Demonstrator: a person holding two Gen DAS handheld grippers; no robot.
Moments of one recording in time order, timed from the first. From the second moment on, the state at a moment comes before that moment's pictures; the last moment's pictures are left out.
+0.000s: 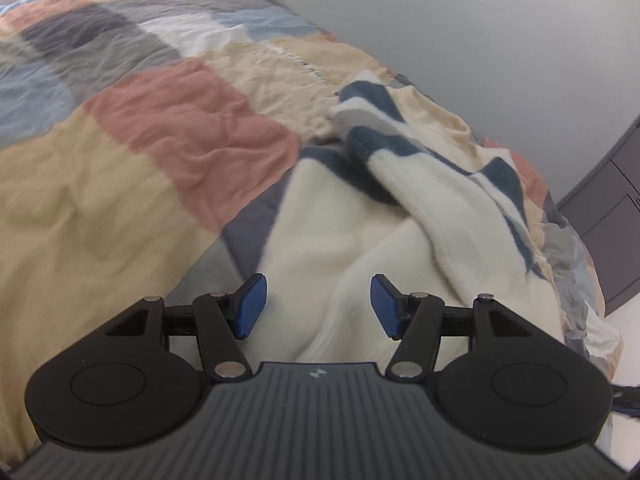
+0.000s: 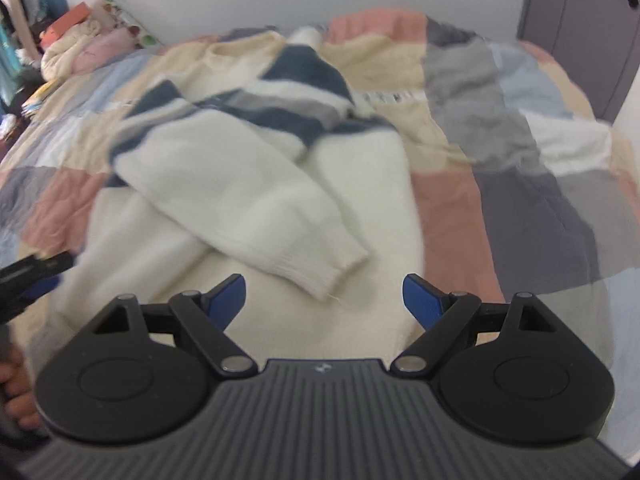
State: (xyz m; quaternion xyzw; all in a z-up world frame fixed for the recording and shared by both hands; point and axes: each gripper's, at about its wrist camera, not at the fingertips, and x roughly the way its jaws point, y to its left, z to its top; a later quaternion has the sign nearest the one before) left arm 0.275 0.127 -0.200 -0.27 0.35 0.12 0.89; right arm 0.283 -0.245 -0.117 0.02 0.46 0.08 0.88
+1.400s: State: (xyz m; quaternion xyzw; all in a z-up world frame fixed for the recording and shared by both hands) left arm 0.264 0.132 -0.234 -0.40 0.37 0.06 0.84; right arm 0.305 -0.309 -0.210 0.35 0.48 0.13 0.79
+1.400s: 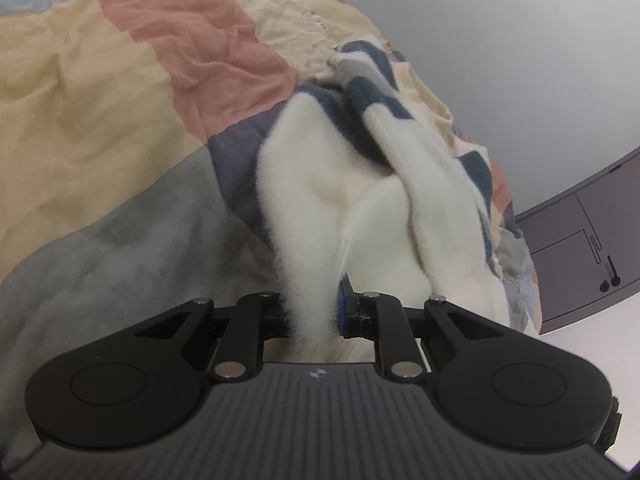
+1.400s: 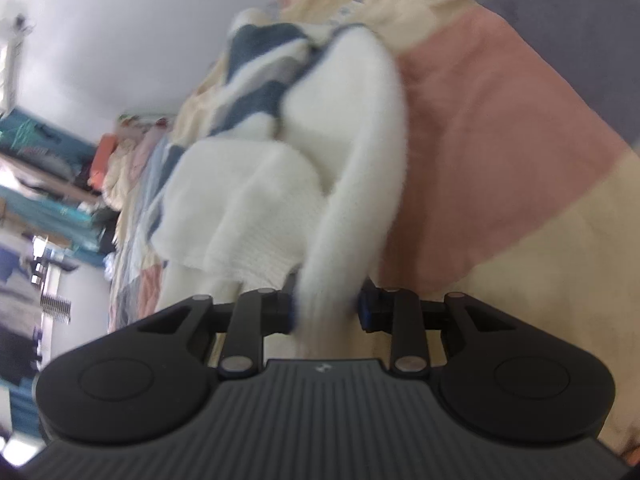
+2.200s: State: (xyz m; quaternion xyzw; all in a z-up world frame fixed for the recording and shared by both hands) left arm 0.265 0.140 -0.236 -0.46 0.31 0.01 0.83; right arm 0.297 -0.294 -0.190 0.32 0.42 0.20 0.82
